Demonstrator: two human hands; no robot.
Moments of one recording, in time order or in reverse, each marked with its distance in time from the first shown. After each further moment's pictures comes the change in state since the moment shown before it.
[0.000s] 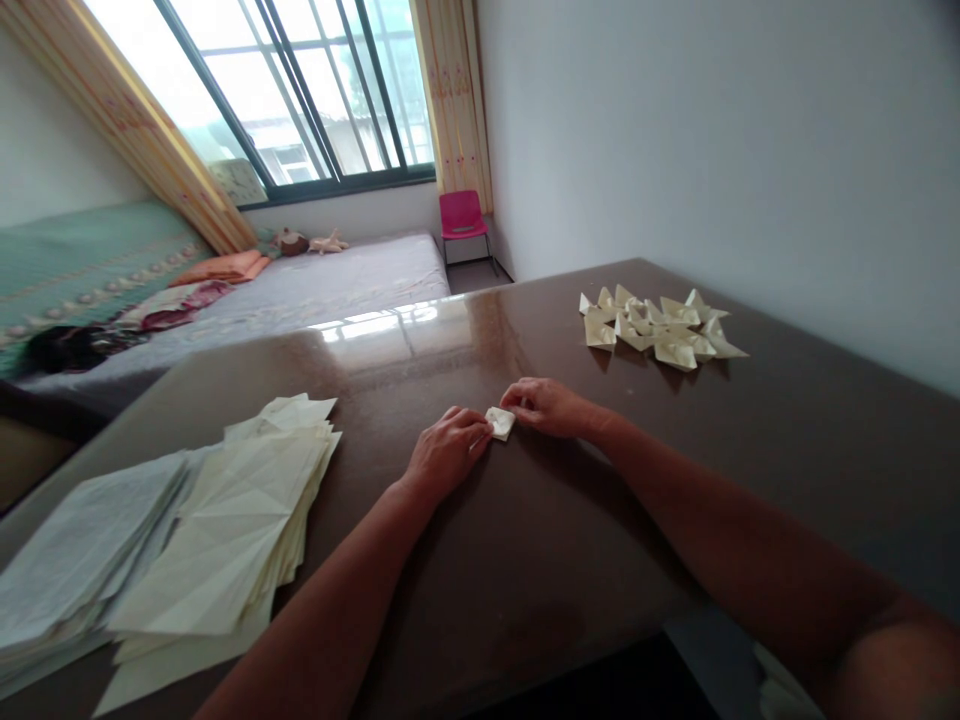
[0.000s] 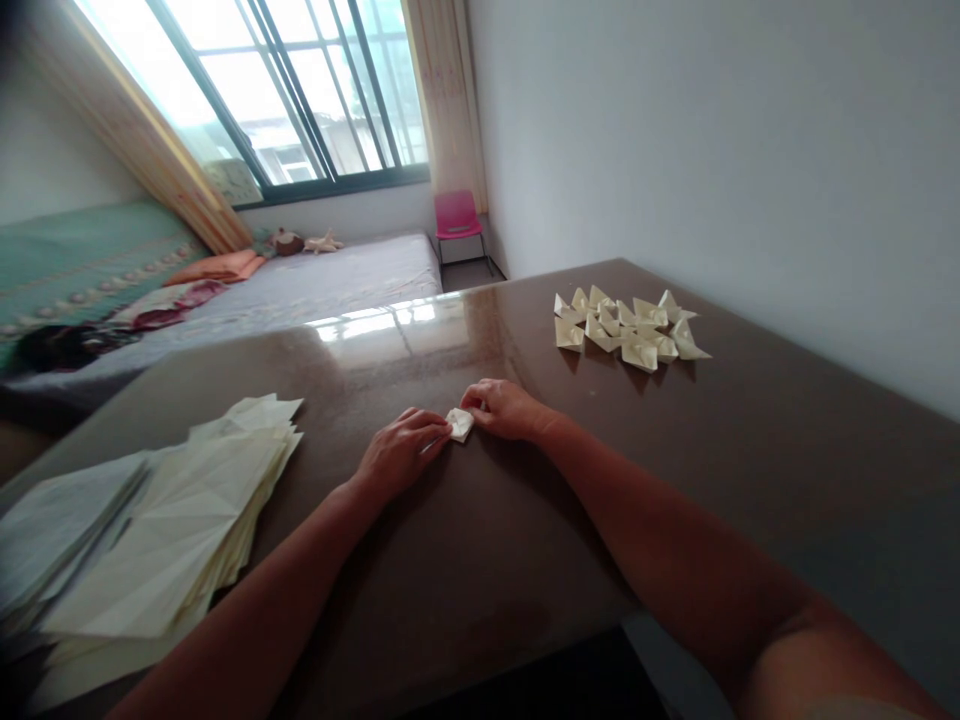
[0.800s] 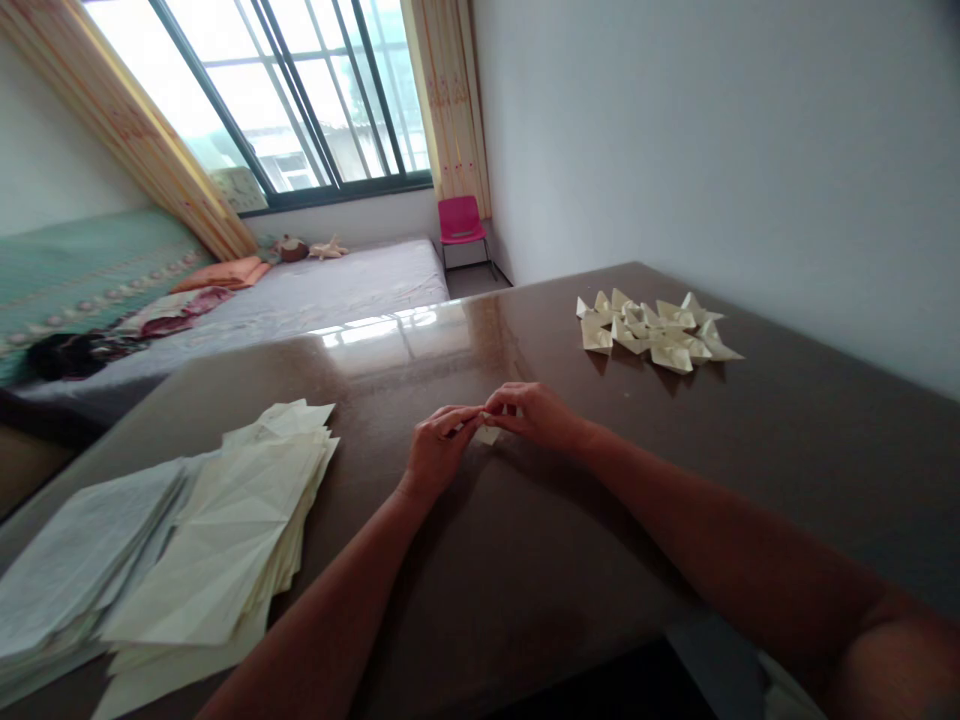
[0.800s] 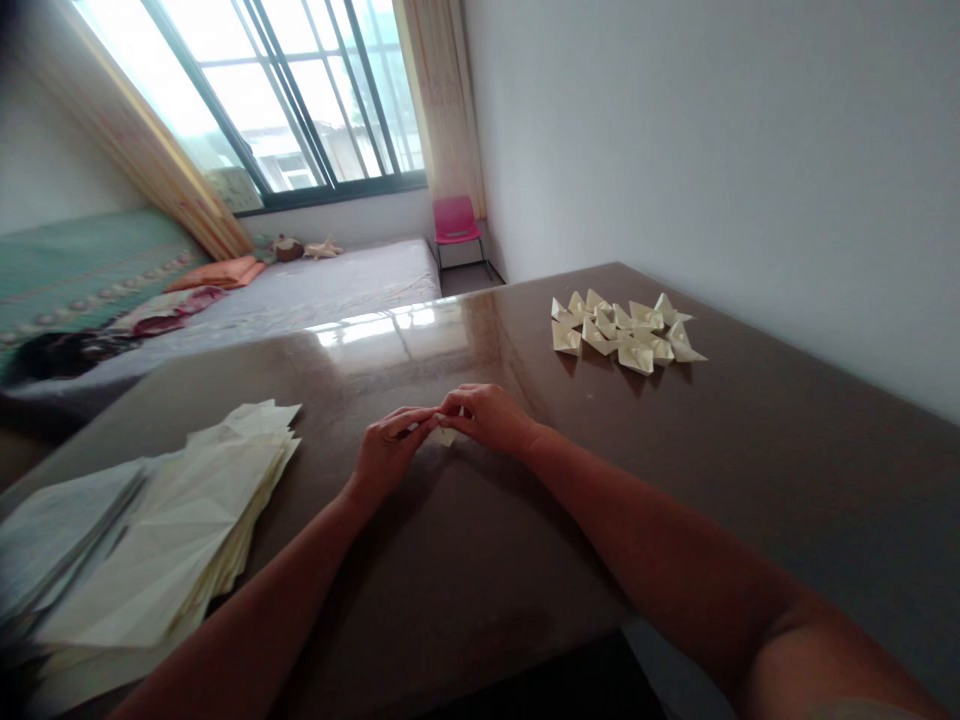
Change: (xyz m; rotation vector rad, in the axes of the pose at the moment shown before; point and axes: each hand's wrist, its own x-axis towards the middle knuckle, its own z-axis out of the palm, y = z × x) left_hand 0.007 0.000 0.004 -0.478 0.336 -0.220; right_hand 0.002 -0.015 0.009 0.184 0.178 -0.143
